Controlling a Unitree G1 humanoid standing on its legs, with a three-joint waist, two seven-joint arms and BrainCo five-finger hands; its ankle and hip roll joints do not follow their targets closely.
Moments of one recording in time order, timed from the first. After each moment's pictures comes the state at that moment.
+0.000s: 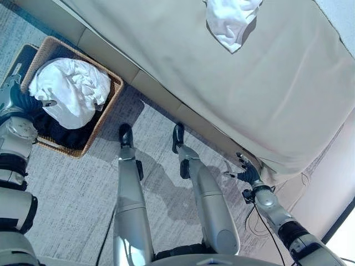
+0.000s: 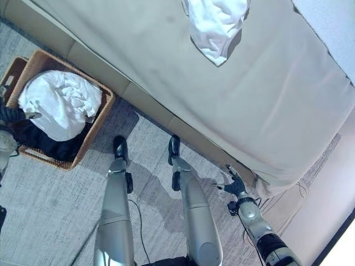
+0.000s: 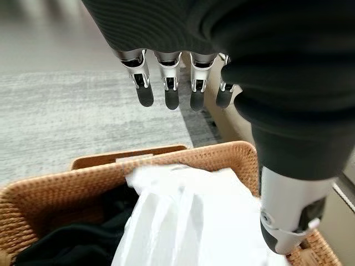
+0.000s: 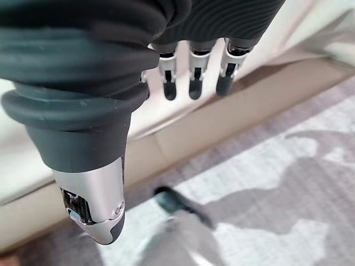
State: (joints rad) left arm -0.73 1.03 -0.32 1.04 0.03 -0.09 0.31; right arm -0.21 -0.45 0.40 0.64 0.15 -0.24 -0.21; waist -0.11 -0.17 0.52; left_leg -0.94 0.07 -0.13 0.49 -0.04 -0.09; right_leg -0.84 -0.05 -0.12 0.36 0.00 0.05
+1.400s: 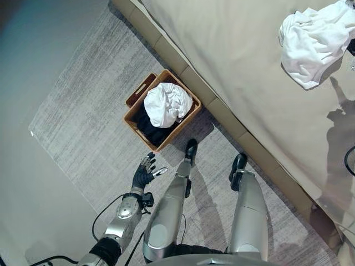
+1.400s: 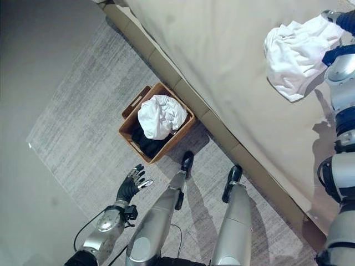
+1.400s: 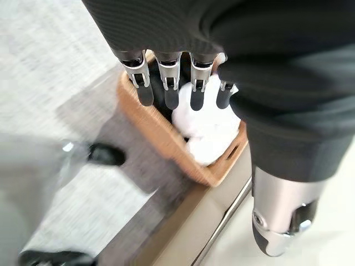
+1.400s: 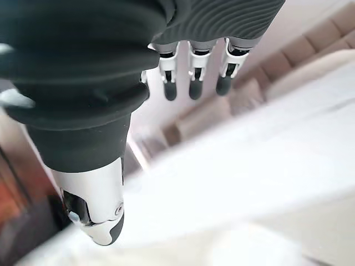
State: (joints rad) left arm -0.05 0.33 -0.50 0.47 -0.53 -0.33 0.10; right arm -1.38 -0.97 0.57 1.19 -0.10 -0.11 -0.56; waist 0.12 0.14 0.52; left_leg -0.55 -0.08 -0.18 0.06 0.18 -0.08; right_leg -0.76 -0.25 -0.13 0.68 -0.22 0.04
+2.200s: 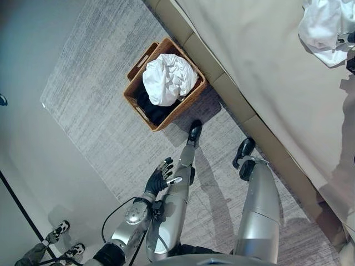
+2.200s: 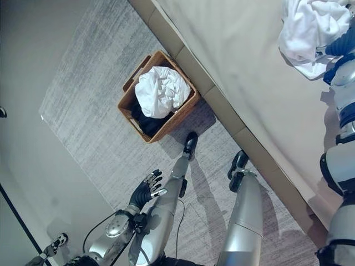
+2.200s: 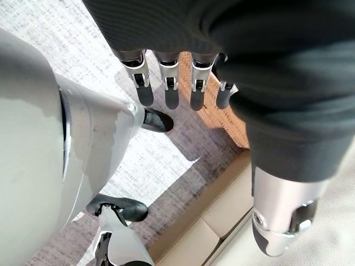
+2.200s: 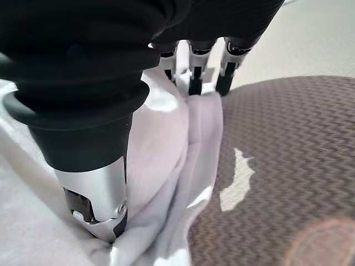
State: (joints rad) left arm -0.01 0.33 -0.56 0.37 -0.55 -0.30 0.06; right arm -1.43 -0.97 0.76 1.31 -0.01 -0.10 -0.27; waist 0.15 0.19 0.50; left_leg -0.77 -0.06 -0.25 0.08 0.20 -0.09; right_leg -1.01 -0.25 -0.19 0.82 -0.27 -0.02
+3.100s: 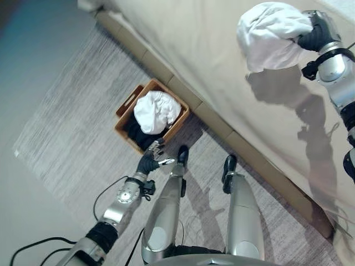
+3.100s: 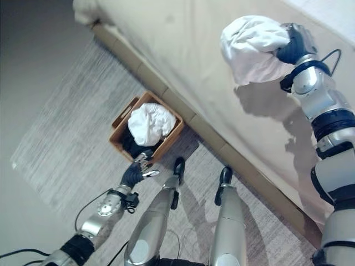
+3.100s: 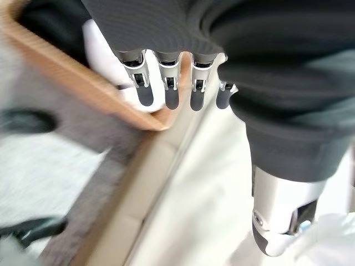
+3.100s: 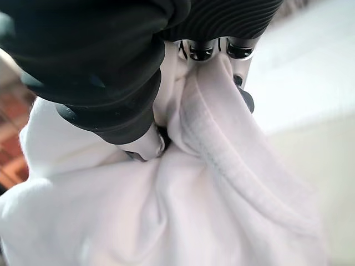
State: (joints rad) left arm -0.20 0.46 -0.47 0.38 -0.53 -0.31 0.06; right arm -1.20 -0.95 0.71 0.86 0.08 -0.17 -0.23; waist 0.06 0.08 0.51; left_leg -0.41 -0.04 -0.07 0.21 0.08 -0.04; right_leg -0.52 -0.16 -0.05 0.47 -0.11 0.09
